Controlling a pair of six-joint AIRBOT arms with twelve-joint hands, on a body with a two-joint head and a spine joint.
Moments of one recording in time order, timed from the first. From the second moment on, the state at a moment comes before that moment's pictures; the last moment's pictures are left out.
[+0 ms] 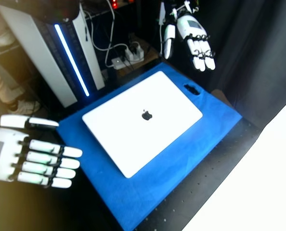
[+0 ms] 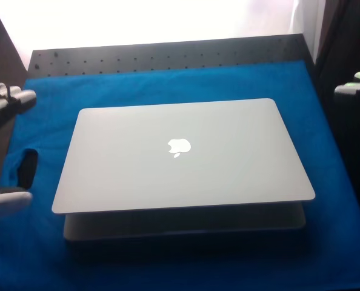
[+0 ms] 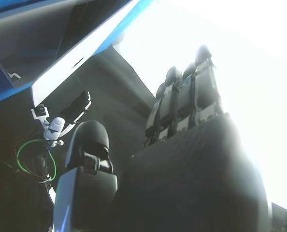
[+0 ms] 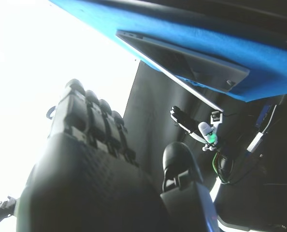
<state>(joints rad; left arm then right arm) 1.39 -0.68 0.83 -0.31 -1.25 0.98 -1.21 -0.84 1.18 -0.12 1.09 -0.20</state>
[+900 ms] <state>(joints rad) 1.30 -0.65 0.81 -0.15 -1.20 0.98 -1.16 -0.83 1.17 -0.36 0.93 -0.16</state>
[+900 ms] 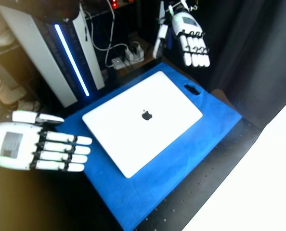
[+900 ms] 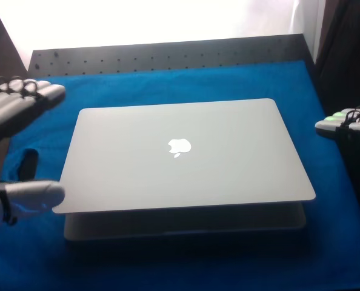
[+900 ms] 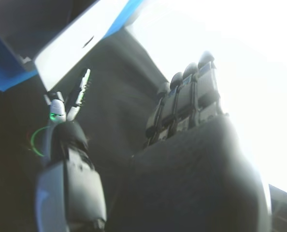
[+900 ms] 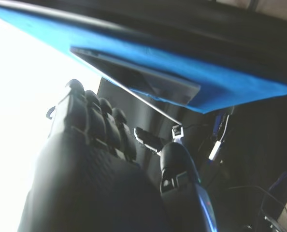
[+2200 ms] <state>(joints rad) 1.23 -0.69 0.83 -0.11 -1.04 0.99 -0.93 -0.86 1.15 -0.92 0.69 -0.05</state>
